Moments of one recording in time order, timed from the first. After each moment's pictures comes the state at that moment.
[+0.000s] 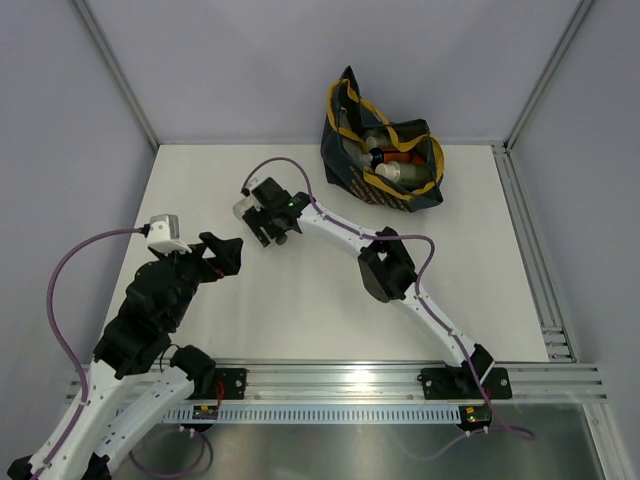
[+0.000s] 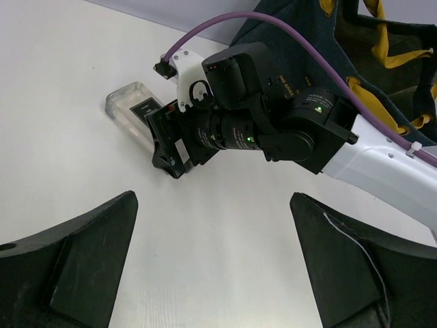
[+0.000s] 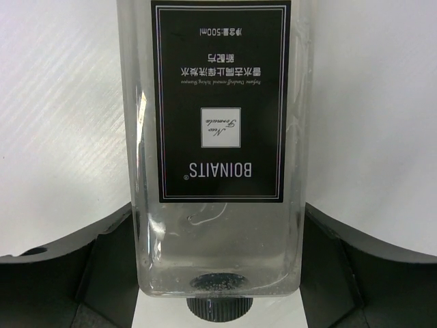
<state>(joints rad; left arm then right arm) -0.55 0.44 0.78 -0.52 -0.35 -0.49 0.87 2.67 2.45 -0.65 0.06 0.08</state>
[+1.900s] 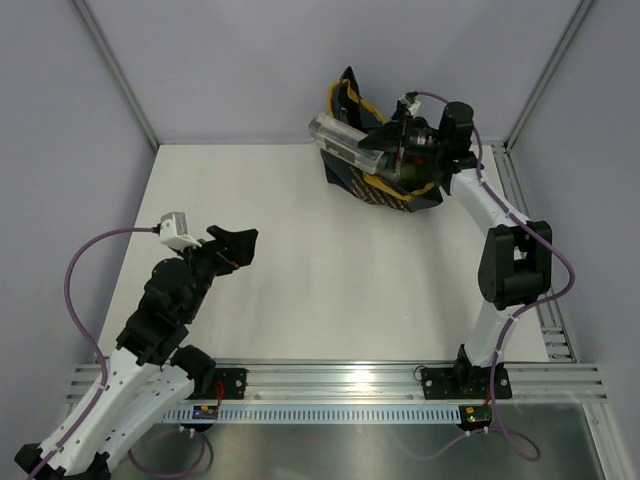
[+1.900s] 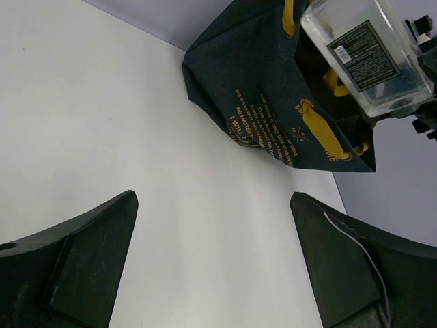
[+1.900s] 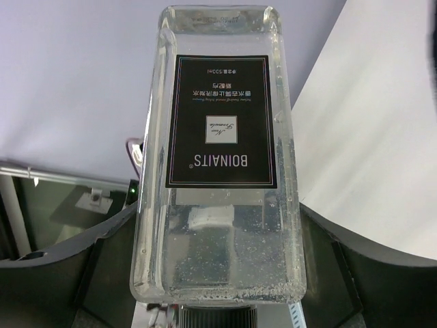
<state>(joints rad) -0.55 0.47 0.63 -0.27 -0.30 -0.68 0.18 1.86 1.53 0.35 -1.23 1.26</state>
